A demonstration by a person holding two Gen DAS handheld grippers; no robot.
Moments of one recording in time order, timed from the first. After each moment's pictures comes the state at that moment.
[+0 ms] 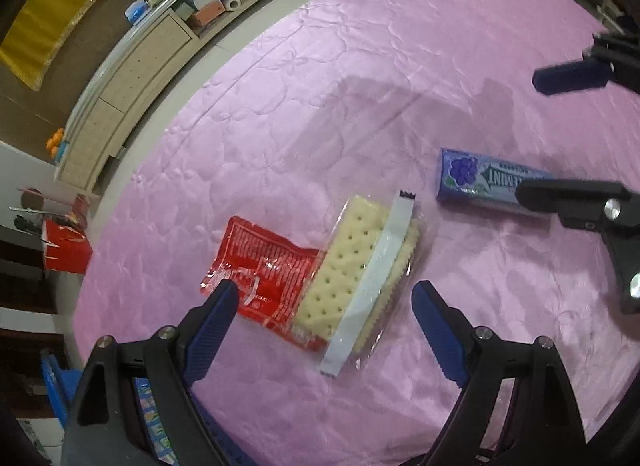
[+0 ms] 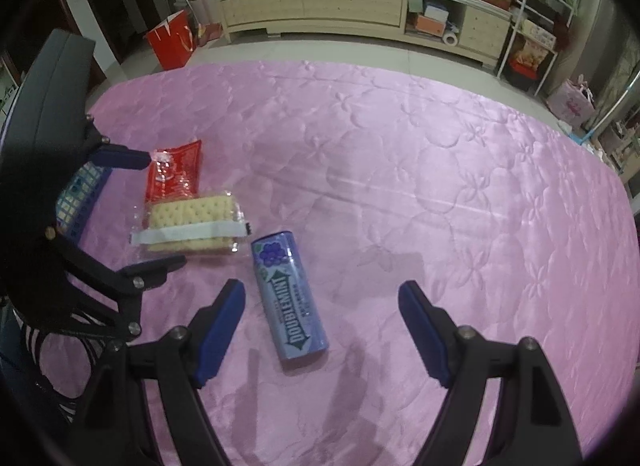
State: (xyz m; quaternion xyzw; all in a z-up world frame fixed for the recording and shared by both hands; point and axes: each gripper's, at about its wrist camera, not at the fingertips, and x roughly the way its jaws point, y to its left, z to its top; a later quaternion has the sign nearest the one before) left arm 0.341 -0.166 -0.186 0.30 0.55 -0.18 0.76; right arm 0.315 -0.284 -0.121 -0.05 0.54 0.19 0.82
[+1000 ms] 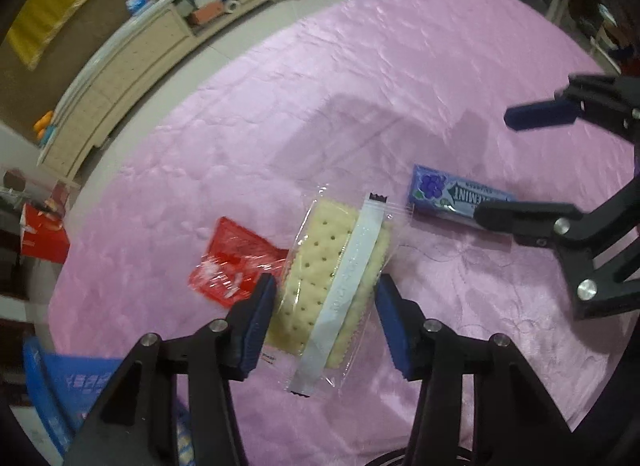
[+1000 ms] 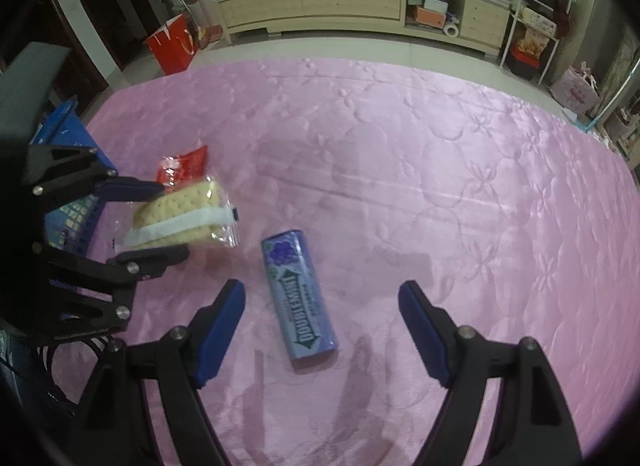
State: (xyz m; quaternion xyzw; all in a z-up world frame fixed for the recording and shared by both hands) left arm 0.328 -0.160 -0.174 0.24 0.55 -0.19 0.78; right arm 0.314 -0.284 -0.109 -0.03 0.54 0.20 0.82
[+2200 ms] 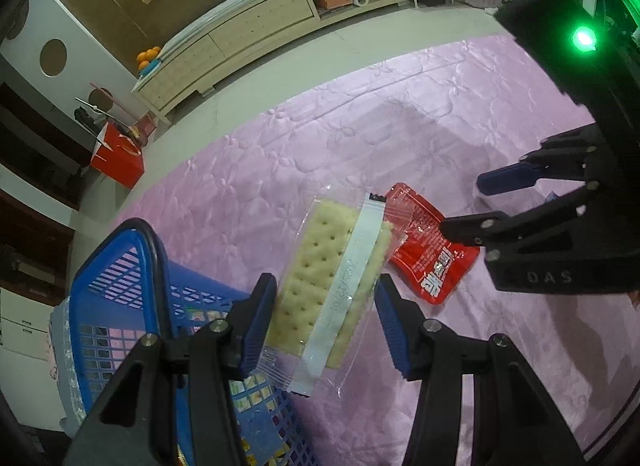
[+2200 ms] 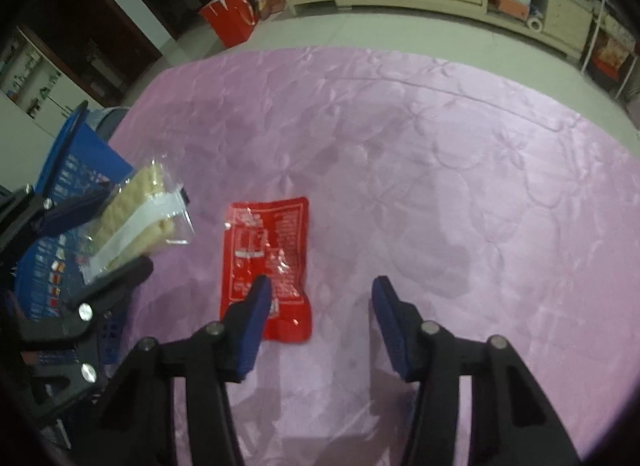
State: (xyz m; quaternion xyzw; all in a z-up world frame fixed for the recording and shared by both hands) left arm 0.337 -0.082 -0.151 0.19 0.53 -0.01 0.82; right arm 0.393 -0.182 -0.144 -0.01 0.58 0.32 0.75
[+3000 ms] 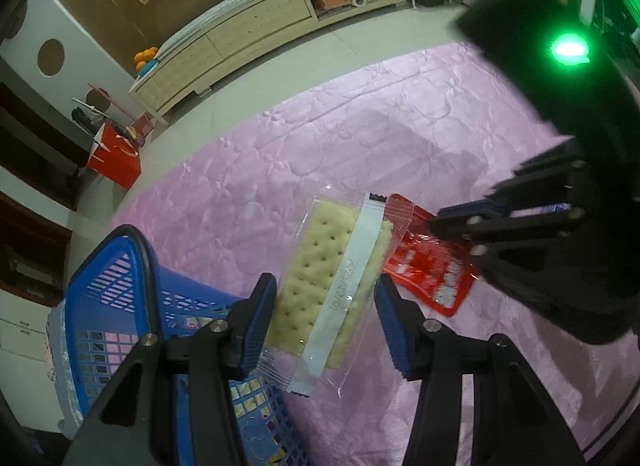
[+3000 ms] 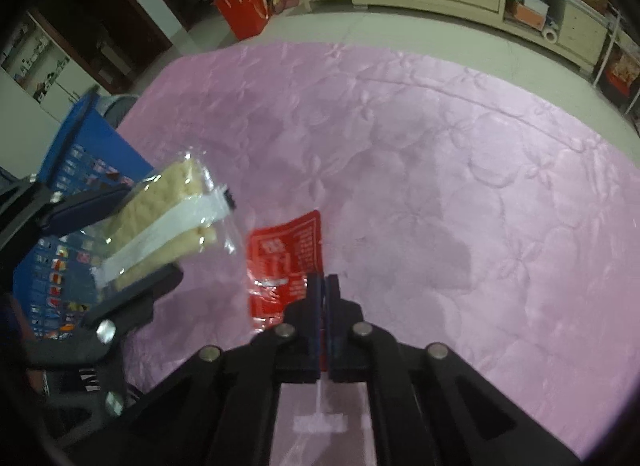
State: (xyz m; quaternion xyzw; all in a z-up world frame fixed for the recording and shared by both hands) left arm 0.339 -0.082 -0.148 0.19 0.53 -0.01 0.82; right arm 0.377 -0.169 -0.131 -0.04 0.57 0.32 0.76
